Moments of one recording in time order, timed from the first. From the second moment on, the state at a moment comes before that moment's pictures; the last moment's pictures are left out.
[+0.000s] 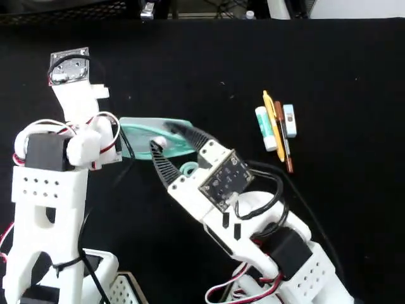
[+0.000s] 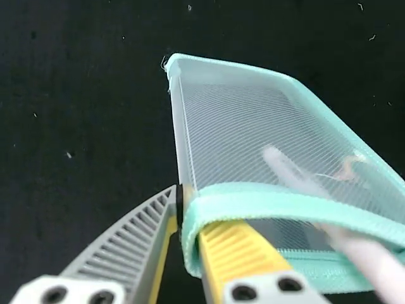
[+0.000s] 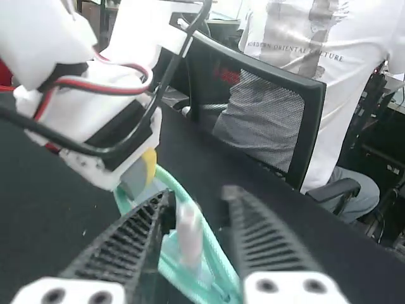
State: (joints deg) left arm 2.7 -34.9 10.4 92.0 15.6; right arm -41.9 -73.2 52.9 38.5 13.1
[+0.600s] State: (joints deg) left arm -6.0 -34.7 10.4 92.0 18.3; right arm -23.7 -74.8 33.5 48.8 10.9
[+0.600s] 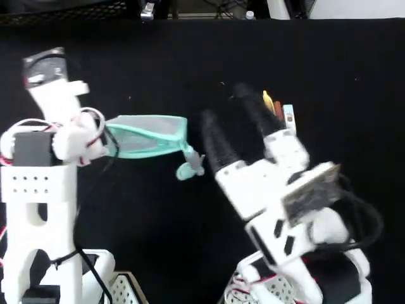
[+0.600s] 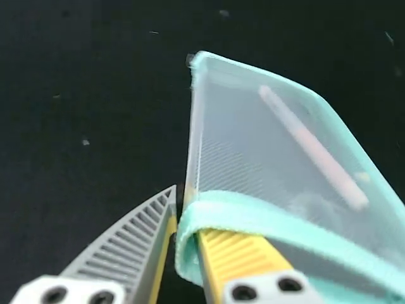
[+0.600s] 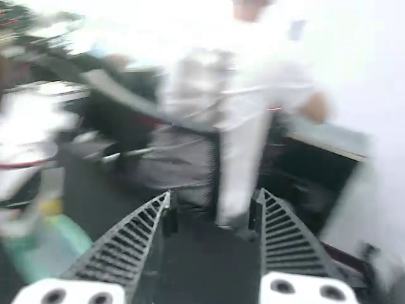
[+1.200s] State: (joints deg) left arm -8.7 -34.7 10.5 92.0 18.3; right arm 8.7 -39.3 48.5 32.1 4.8
